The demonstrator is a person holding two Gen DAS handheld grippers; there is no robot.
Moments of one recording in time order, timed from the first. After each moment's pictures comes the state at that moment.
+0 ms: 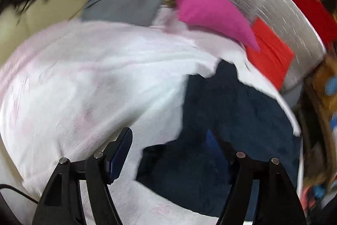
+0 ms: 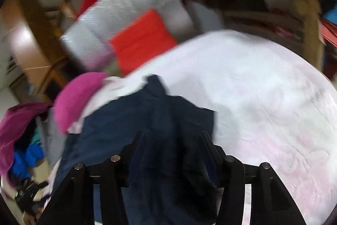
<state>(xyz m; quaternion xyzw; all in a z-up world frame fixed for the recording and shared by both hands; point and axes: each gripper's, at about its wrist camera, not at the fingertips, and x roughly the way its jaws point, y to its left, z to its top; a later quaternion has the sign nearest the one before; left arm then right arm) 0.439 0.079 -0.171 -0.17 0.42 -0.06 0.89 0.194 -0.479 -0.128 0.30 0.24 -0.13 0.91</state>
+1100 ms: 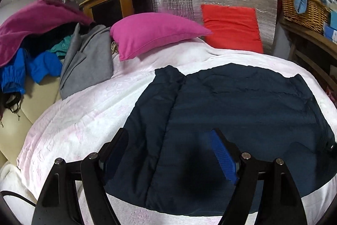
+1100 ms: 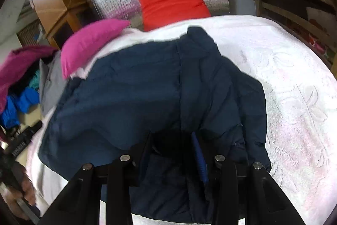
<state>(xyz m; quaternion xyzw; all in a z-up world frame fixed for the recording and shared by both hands) 0.387 -0.035 -0.145 0.07 0.30 -0.09 0.95 0.251 -0.409 -0.146 0.21 0.35 -0.06 0.91</state>
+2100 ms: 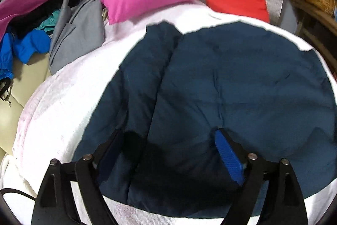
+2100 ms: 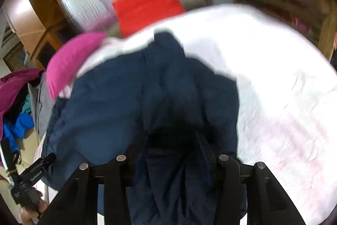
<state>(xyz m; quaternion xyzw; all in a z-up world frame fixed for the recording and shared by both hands) 0.411 -0.054 -0.187 0.09 0.40 -0.07 0.91 0.253 -0.447 -0.157 0.27 0.38 -0.11 0.88</state>
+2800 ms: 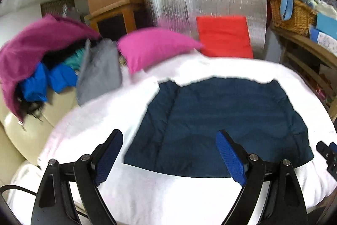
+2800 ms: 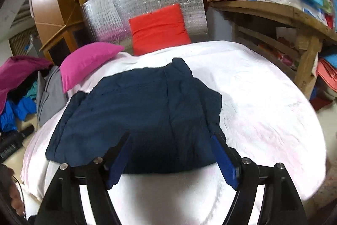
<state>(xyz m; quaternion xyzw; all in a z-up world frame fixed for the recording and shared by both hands) 0.272 -0.026 -0.062 0.09 0.27 -0.08 0.96 0.150 -0.372 -0.079 0.18 0.31 -0.15 0.92</state>
